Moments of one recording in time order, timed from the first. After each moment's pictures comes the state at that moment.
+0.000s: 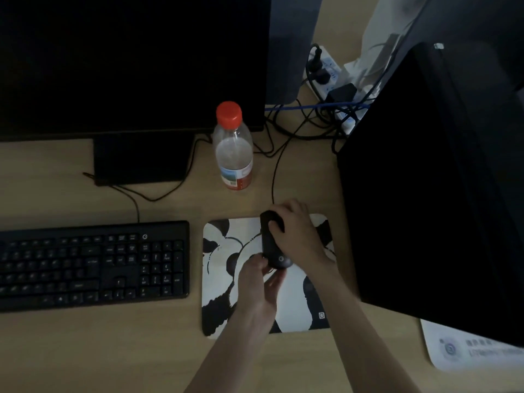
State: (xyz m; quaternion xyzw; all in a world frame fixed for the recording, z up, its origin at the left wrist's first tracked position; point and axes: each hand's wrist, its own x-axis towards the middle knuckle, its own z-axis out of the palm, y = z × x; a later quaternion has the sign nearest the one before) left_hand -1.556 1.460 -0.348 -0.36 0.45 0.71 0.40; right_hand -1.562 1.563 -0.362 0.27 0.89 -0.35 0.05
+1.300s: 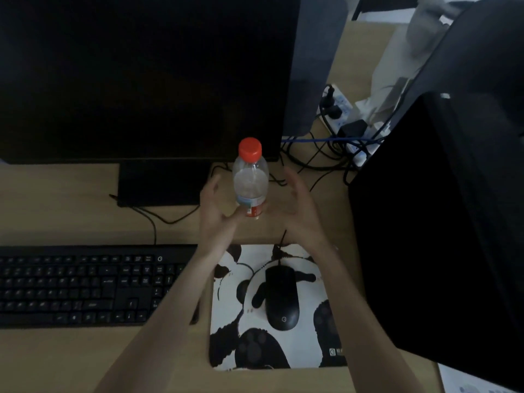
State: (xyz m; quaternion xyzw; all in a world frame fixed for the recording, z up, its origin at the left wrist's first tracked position) left_hand -1.687 1.456 -0.331 0.10 0.79 0.59 0.17; right_hand -1.616 1.581 -0.323 0.24 0.75 -0.60 -0.11
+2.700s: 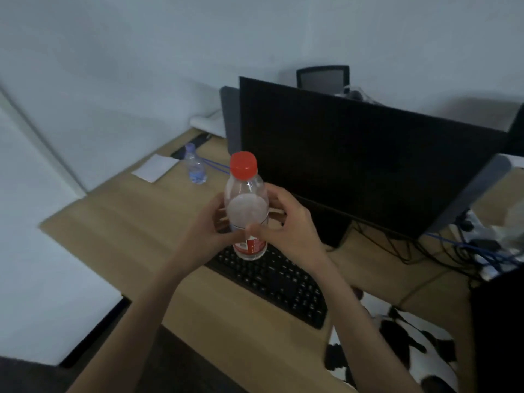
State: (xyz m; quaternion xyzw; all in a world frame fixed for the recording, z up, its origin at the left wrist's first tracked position) left_hand -1.655 1.129 -0.144 0.12 0.81 0.58 0.05; right_hand -1.642 1.289 -0.141 -0.11 0.82 -0.56 -0.05
